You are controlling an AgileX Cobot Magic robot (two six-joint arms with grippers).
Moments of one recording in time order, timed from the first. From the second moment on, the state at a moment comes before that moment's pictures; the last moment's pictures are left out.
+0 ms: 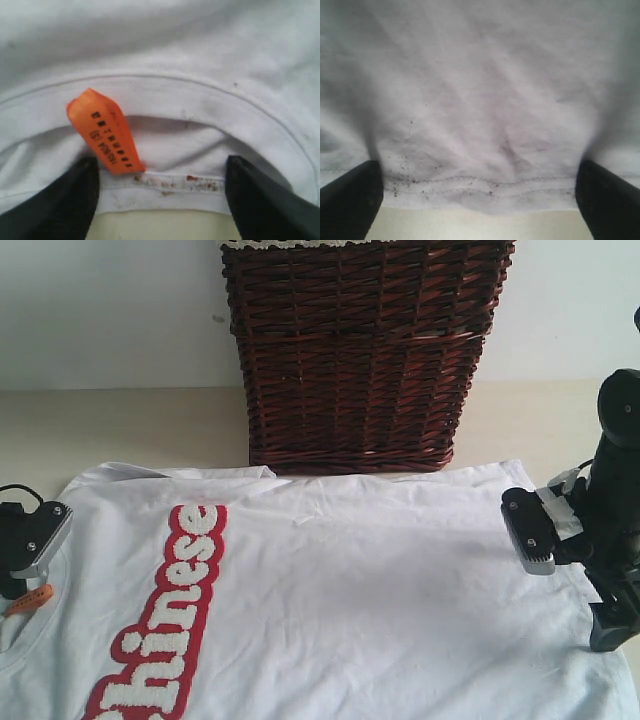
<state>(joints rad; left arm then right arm) -0.02 1.91 -0.97 0.00 0.82 1.64 0.11 1.91 -0.99 -0.06 0.81 -1.38</state>
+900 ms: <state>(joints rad) -0.02 1.91 -0.97 0.00 0.82 1.64 0.09 1.91 -0.99 -0.09 0.77 -1.36</state>
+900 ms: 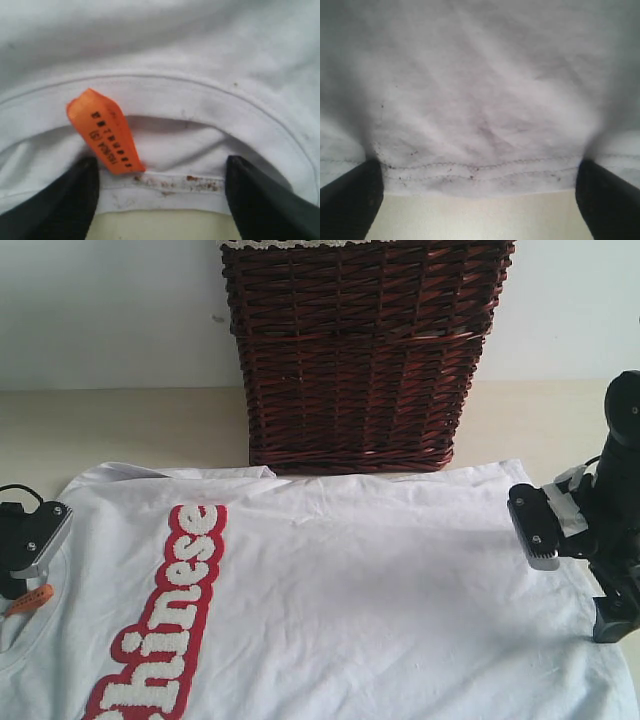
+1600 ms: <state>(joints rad) -0.02 1.91 -0.97 0.00 0.82 1.64 0.09 1.91 -0.99 -0.11 0.76 -1.22</state>
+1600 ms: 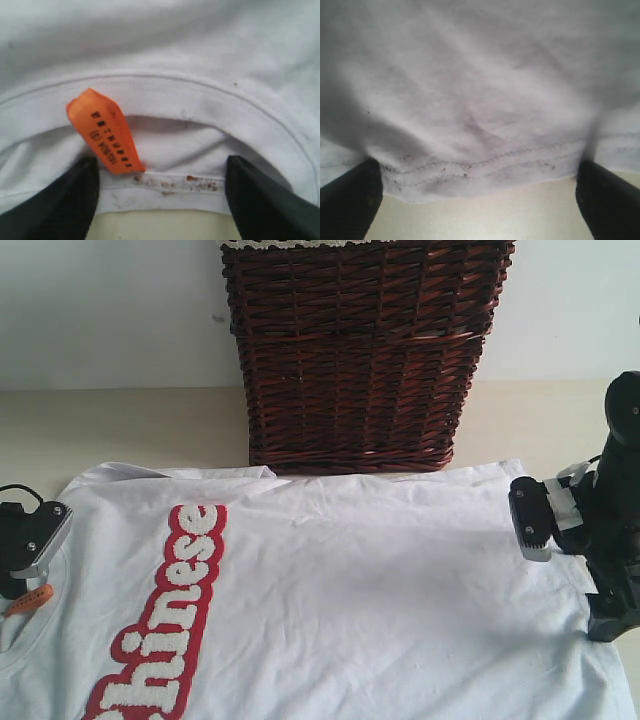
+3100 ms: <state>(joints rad) -0.02 1.91 -0.97 0.00 0.82 1.64 0.09 1.91 -0.99 -0.09 0.75 -1.40</state>
